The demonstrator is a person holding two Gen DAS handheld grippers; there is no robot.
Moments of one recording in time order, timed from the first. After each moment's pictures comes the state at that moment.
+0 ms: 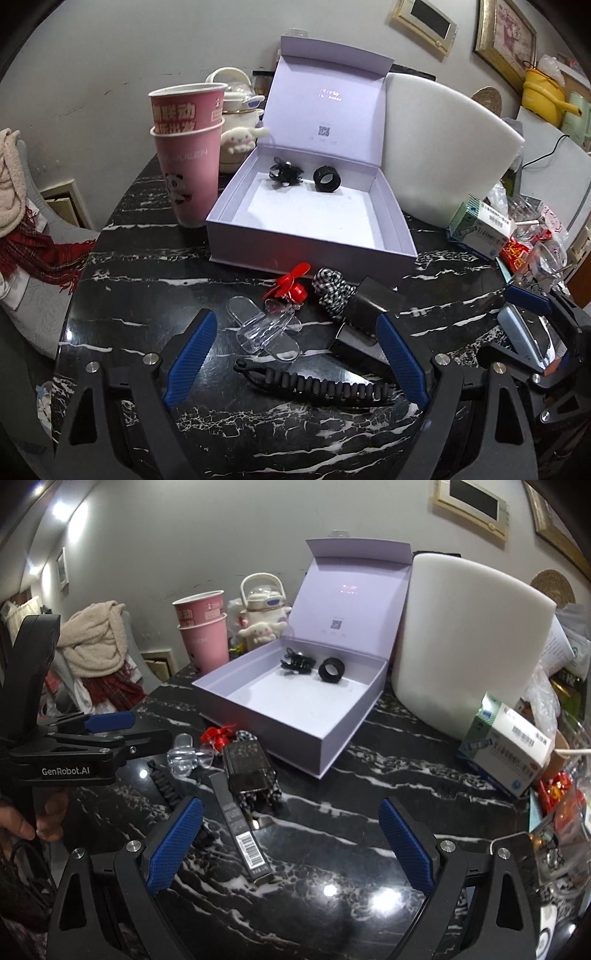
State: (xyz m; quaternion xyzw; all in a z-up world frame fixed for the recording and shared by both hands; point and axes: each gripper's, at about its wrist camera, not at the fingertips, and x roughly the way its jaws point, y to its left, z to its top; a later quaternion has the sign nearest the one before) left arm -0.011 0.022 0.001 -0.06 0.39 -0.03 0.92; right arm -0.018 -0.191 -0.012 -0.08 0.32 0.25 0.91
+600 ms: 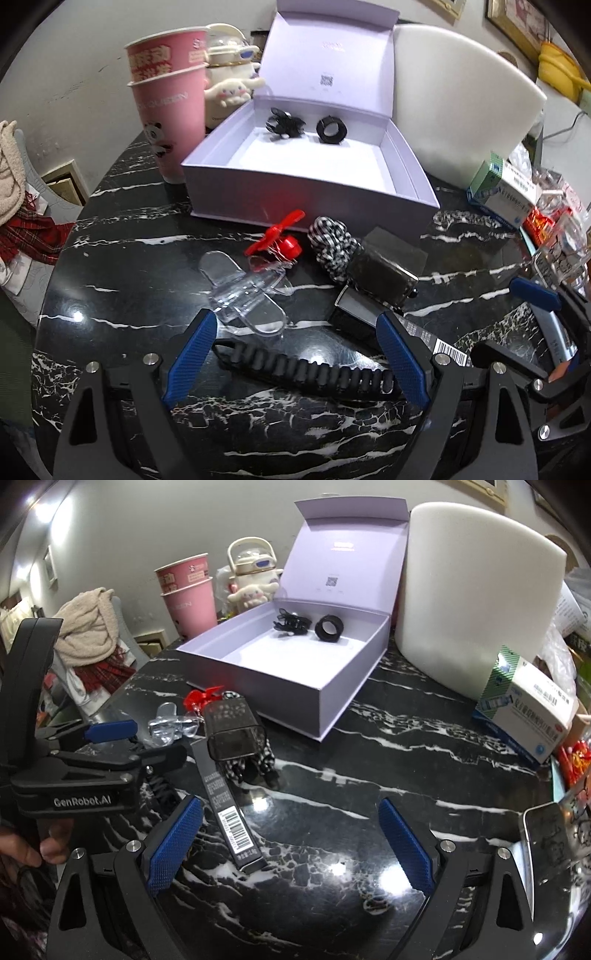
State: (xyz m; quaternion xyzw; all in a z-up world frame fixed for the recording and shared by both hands) left arm 0.003 -0.003 -0.042 -0.04 0.45 -0.01 0.89; right arm 0.001 -0.192 -0.049 -0.07 0.37 0.24 0.89
